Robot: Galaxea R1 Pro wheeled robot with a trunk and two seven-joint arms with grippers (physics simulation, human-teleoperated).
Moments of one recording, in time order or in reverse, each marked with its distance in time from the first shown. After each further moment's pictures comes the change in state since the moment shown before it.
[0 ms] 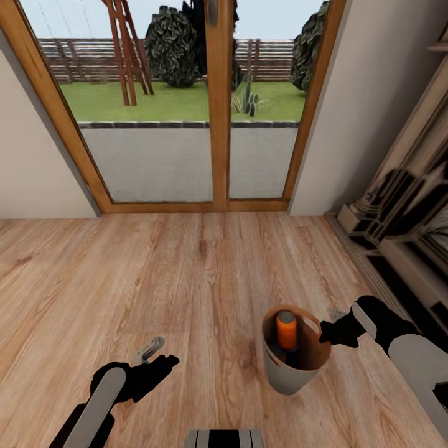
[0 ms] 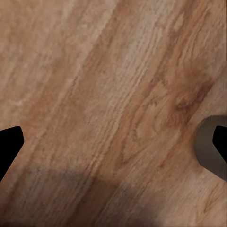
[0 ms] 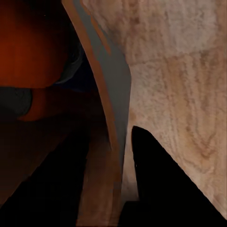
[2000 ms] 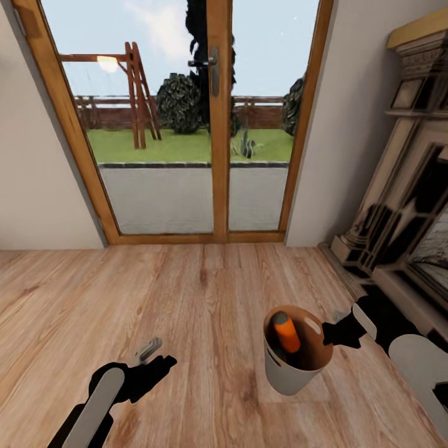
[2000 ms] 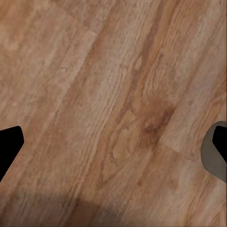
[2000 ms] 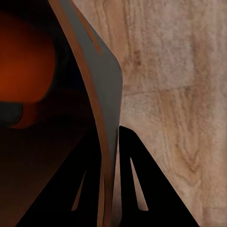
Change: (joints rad) left arm 0.000 0.007 0.005 0.009 -0.006 -0.008 0.004; right arm -0.001 0.000 0.001 0.006 0.027 -0.003 -0.006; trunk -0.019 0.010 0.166
